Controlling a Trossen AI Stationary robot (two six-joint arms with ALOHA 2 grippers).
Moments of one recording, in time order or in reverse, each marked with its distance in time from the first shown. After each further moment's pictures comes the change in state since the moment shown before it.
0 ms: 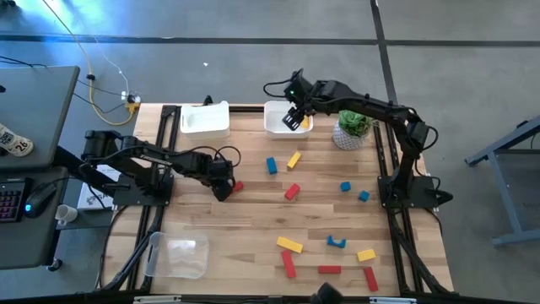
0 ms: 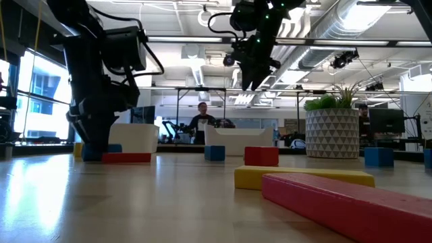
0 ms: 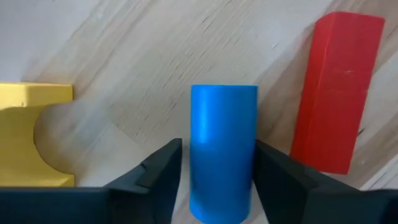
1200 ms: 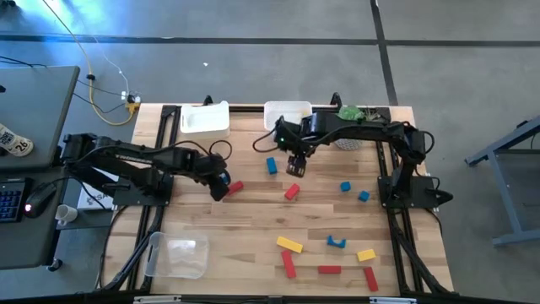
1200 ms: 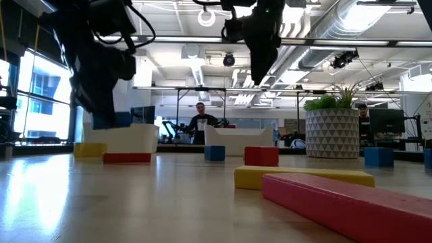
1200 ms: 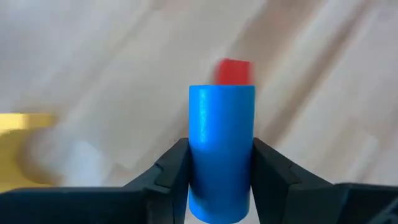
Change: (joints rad) left arm -0.028 -0.255 -0.001 -0.005 0.091 0.027; right arm 0.310 0.000 -0.001 -0.267 -0.206 -0.028
